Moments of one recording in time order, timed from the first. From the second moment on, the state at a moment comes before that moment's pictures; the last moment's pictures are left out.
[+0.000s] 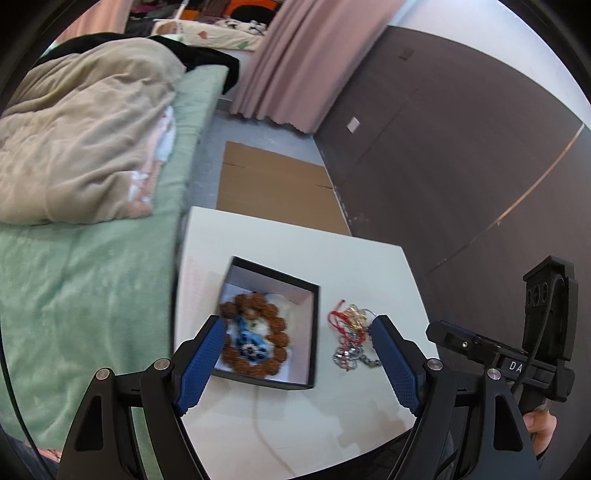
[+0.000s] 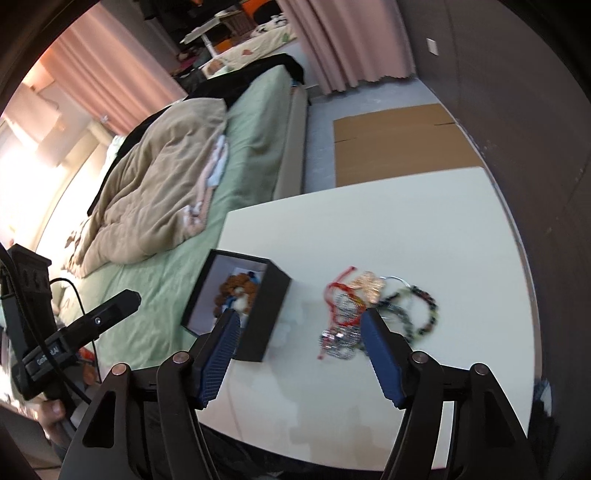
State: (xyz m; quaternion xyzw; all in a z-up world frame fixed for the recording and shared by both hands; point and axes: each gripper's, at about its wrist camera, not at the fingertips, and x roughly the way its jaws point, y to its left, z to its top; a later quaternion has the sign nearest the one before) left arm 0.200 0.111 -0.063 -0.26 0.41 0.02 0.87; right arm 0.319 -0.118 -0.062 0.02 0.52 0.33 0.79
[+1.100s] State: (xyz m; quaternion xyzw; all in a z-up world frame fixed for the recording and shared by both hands) left arm 0.295 -0.035 -0.145 -0.09 0.54 -0.04 0.83; right arm 0.357 -0.266 -0.105 0.13 0.53 0.25 0.80
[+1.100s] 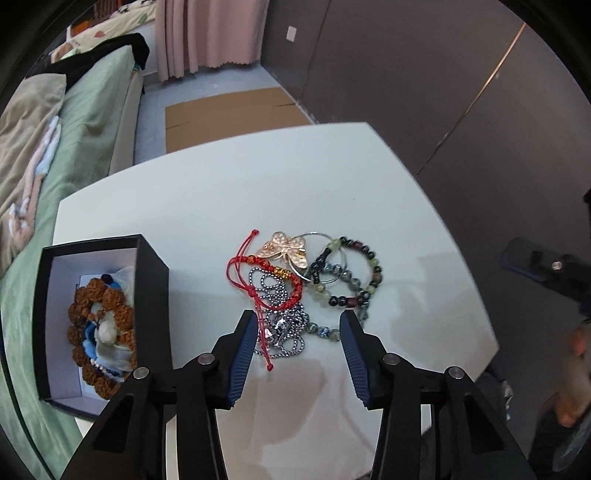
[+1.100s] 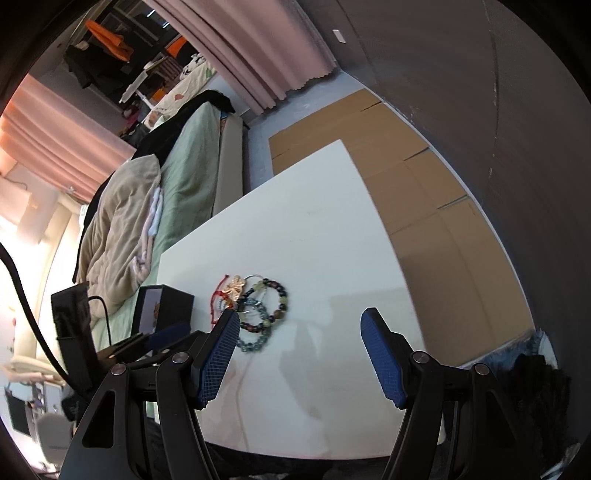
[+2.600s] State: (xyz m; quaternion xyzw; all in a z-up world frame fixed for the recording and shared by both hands) left arm 0.257 0.028 -0.076 -0.14 0.45 -0.01 0.88; right arm 0.353 -0.164 -0.127 0.08 0.57 0.33 0.75
